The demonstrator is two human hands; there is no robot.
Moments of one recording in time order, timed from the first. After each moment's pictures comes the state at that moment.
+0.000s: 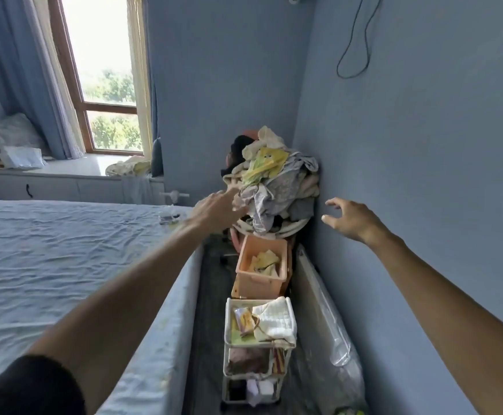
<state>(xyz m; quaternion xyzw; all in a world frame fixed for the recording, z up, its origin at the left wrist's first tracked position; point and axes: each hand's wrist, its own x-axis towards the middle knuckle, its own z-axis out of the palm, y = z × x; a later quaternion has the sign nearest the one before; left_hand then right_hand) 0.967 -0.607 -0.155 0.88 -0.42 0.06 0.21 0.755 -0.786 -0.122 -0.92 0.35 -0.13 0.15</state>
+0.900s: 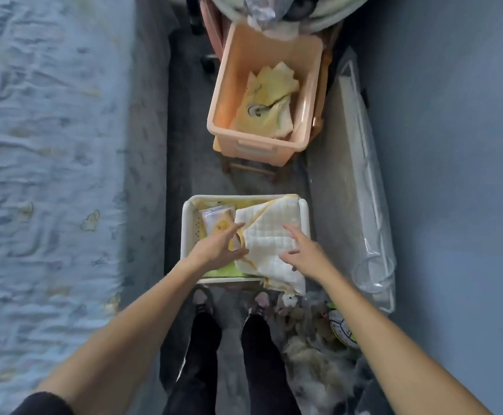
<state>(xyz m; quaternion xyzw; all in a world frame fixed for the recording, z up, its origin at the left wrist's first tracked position) 1.095 -0.841 -0.684 0.81 -0.33 -0.46 0.14 0.946 -1.000 -0.661 -0.74 0.41 0.24 0.48</state>
